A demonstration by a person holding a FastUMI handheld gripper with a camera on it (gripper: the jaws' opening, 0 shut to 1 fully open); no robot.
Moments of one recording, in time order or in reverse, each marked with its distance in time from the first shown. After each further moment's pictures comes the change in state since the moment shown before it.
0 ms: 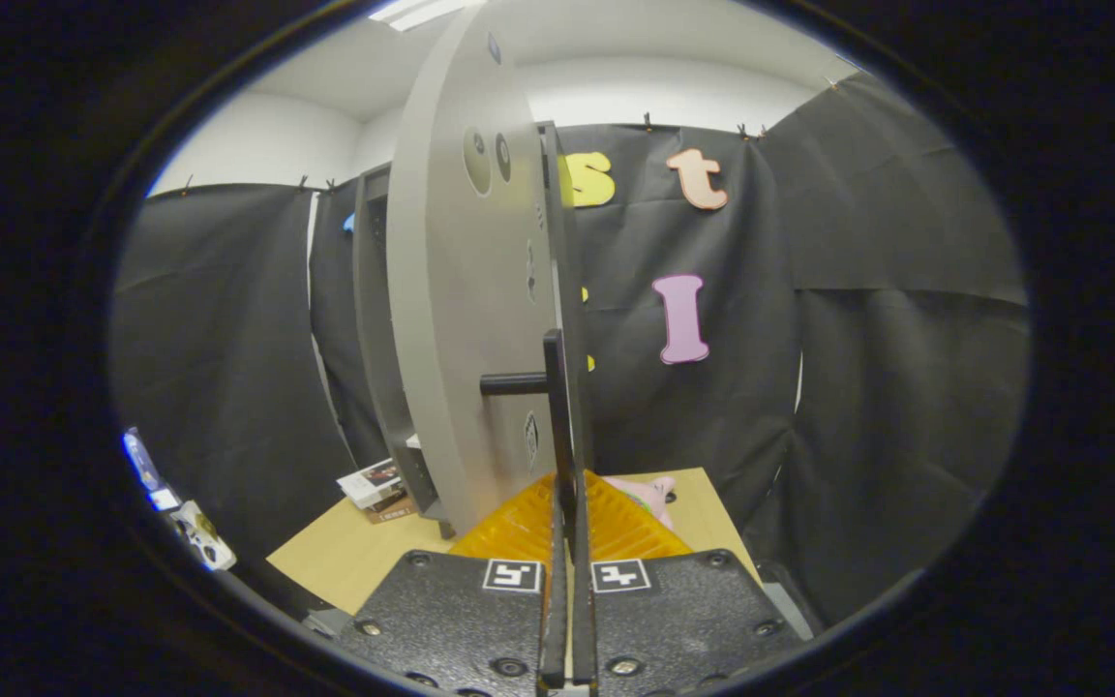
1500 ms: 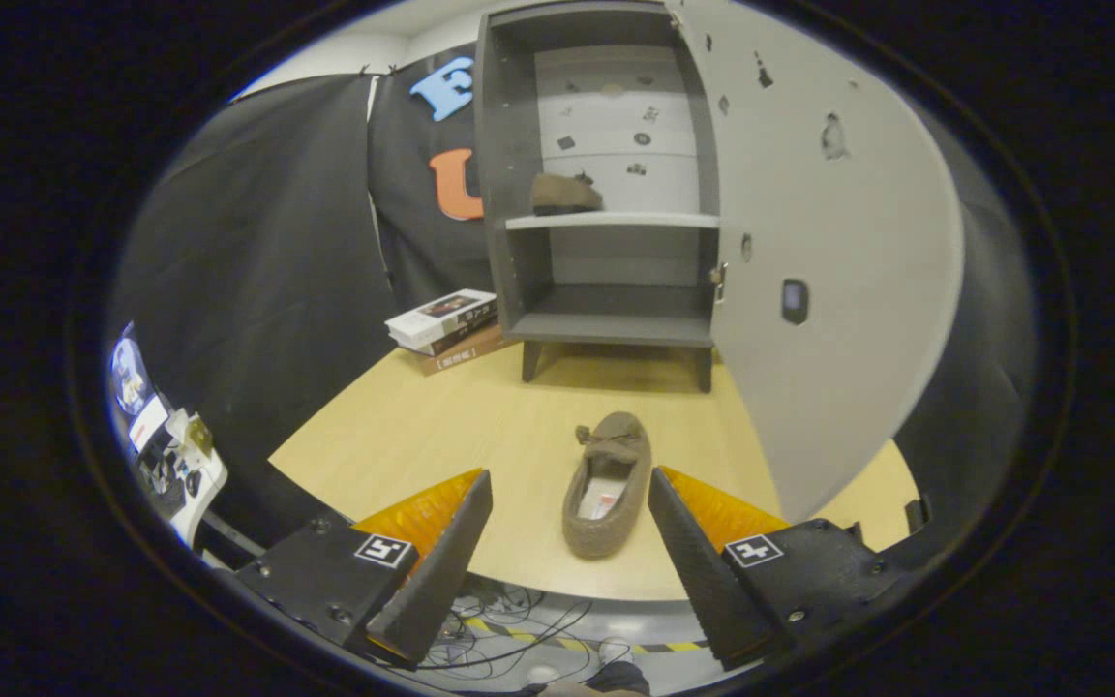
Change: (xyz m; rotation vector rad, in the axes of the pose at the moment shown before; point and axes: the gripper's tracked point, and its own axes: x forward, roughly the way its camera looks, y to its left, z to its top) arm 0.070 0.186 -0.319 -0.054 0.366 0.121
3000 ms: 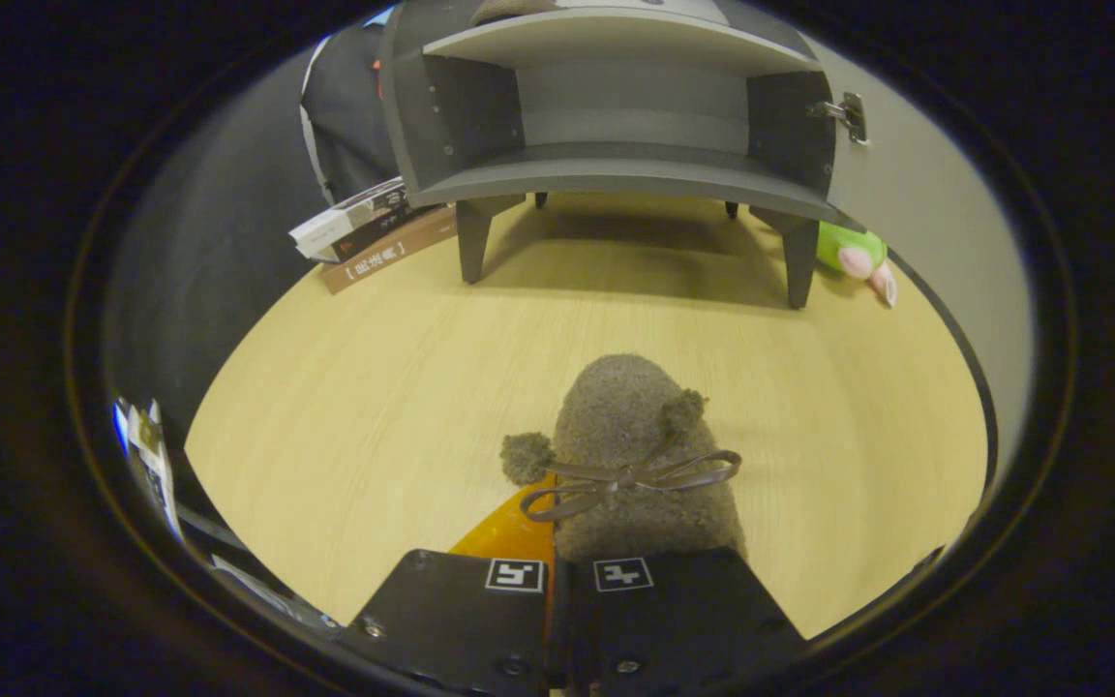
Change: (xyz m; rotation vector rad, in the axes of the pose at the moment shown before) arm 0.196 -0.034 -0.047 0.035 0.289 -0.020
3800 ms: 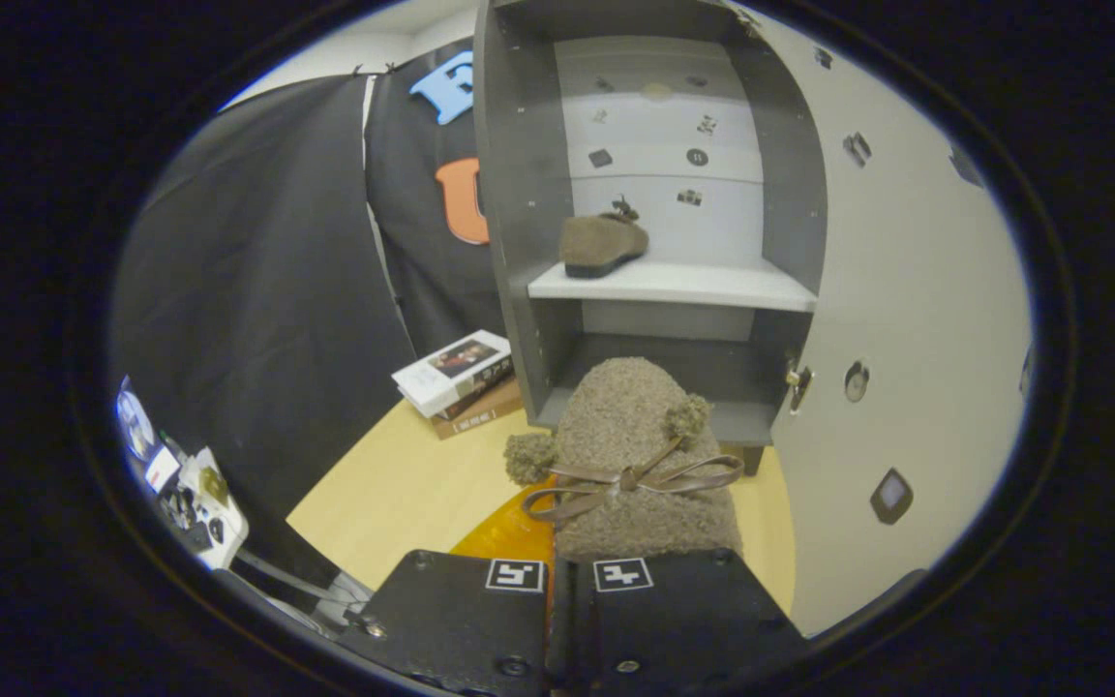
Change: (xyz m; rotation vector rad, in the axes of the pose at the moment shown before) arm -0.223 0.062 0.178 -0.050 -0.323 0.038
